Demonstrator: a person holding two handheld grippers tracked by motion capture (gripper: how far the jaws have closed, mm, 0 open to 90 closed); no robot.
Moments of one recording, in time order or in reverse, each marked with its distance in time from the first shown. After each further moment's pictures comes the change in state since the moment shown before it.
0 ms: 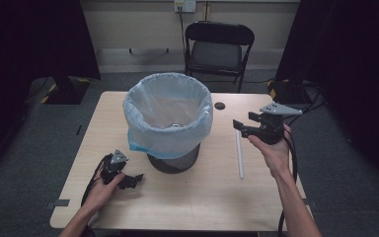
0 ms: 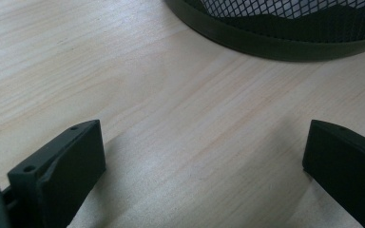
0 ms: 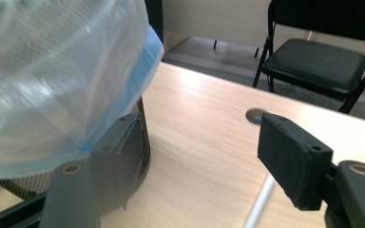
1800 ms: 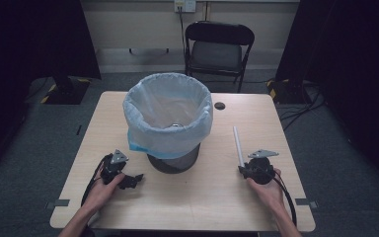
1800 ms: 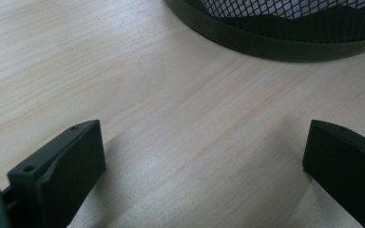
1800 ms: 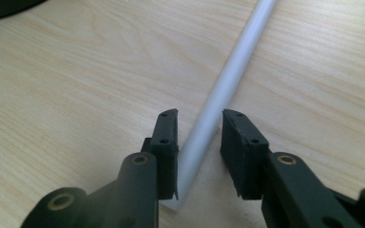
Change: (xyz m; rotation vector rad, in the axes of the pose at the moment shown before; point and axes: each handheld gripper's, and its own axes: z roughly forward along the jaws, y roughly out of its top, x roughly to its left) left arm 0.000 0.000 0.000 0.003 0.001 0.004; right arm -0.005 -0.152 0.031 0.395 -0.099 -0.008
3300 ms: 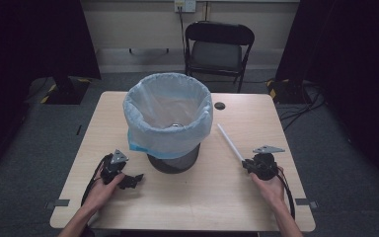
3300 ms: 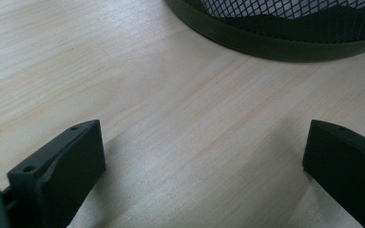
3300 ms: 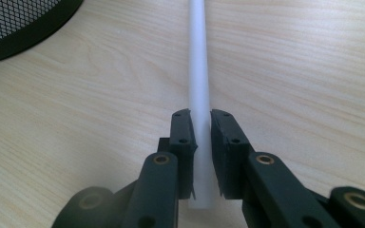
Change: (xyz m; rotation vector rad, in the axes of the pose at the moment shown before) left arm 0.000 0.000 0.000 0.000 0.001 0.002; right arm -0.010 0.008 -0.007 -0.050 0.015 0.070
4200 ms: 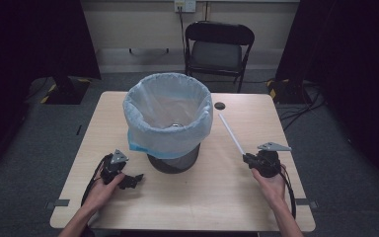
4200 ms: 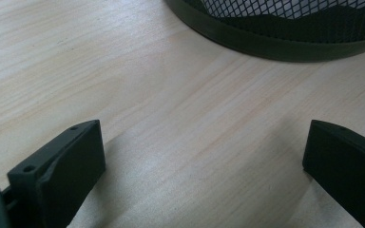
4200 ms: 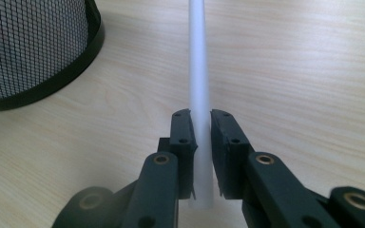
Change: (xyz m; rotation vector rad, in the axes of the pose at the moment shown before) left arm 0.000 0.000 0.000 -0.001 0.000 -0.003; right arm 0.001 0.011 -0.016 -0.118 0.015 0.042
